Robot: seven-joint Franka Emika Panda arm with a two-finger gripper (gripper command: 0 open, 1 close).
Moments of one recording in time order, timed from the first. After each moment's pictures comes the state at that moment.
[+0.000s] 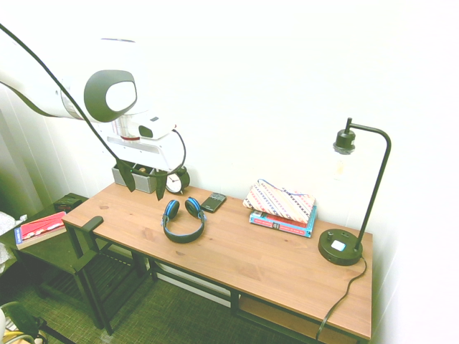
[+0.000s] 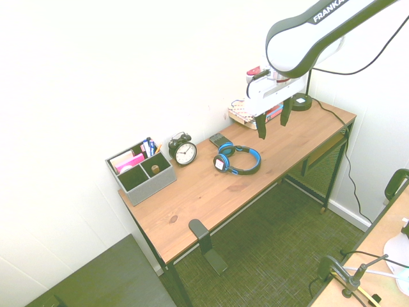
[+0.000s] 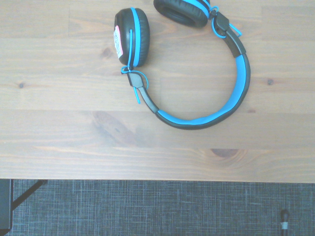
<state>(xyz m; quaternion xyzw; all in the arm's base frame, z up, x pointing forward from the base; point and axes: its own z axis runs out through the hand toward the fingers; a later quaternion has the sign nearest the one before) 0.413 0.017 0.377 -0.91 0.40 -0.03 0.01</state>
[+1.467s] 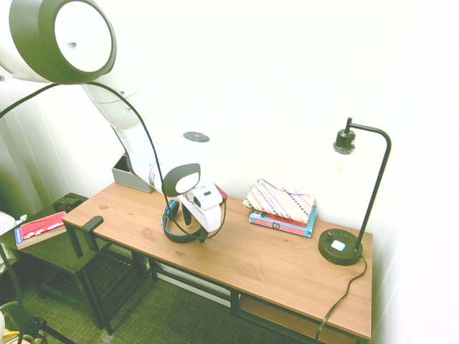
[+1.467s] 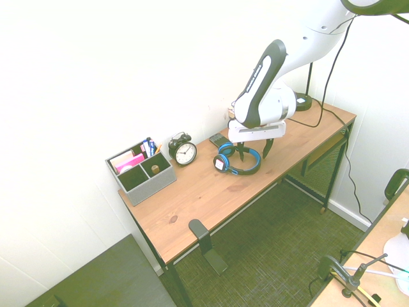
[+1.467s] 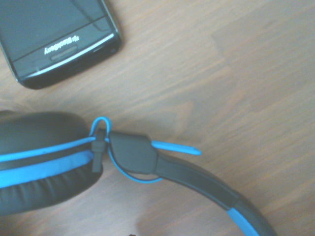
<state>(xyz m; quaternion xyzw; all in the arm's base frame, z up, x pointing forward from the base) 0.543 -0.049 0.160 -0.79 0.61 -0.01 0.06</state>
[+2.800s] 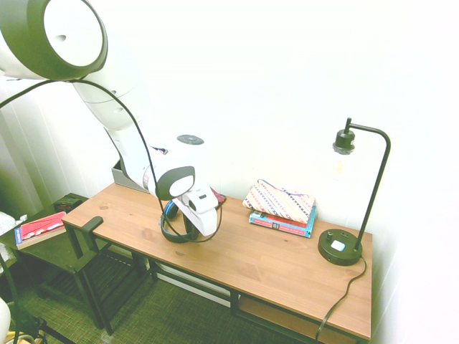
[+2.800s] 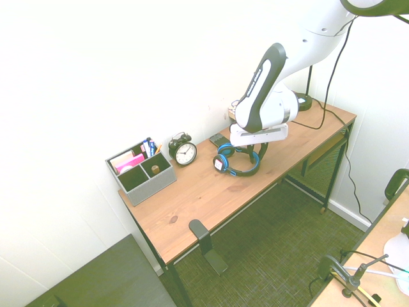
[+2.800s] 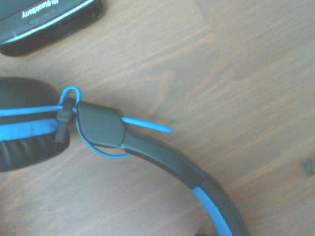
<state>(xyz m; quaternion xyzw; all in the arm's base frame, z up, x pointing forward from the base) 0.526 -0.046 0.154 -0.79 0.61 -0.01 0.04</state>
